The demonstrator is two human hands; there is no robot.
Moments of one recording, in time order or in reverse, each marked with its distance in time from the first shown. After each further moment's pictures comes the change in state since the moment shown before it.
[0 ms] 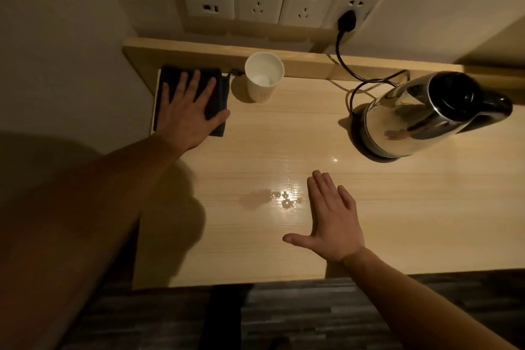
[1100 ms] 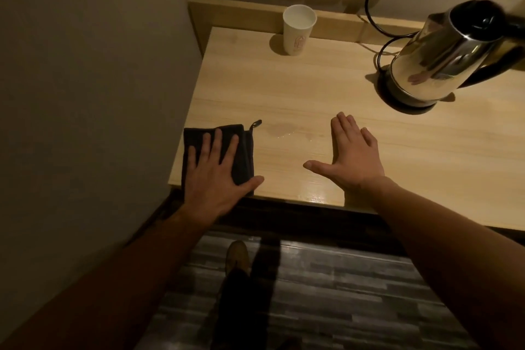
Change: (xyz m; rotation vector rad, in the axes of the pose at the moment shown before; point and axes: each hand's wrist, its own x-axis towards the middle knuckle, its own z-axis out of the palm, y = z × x) left_hand -0.302 0.062 0.053 -0.015 0.014 -0.158; right_hand -0.011 0.001 0.011 -0.007 0.162 -0.061
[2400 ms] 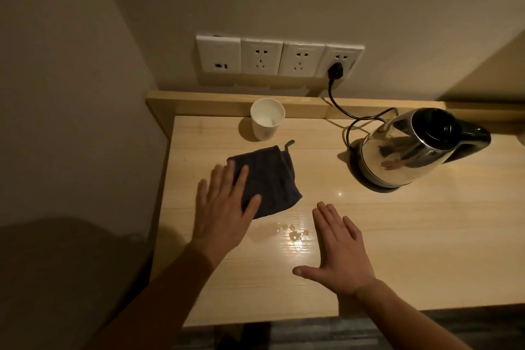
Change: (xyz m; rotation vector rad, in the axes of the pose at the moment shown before) left_hand 0.172 0.045 -0.037 -0.096 -0.064 0.147; right_hand 0.007 0.001 -0.007 0.070 -0.151 0.081
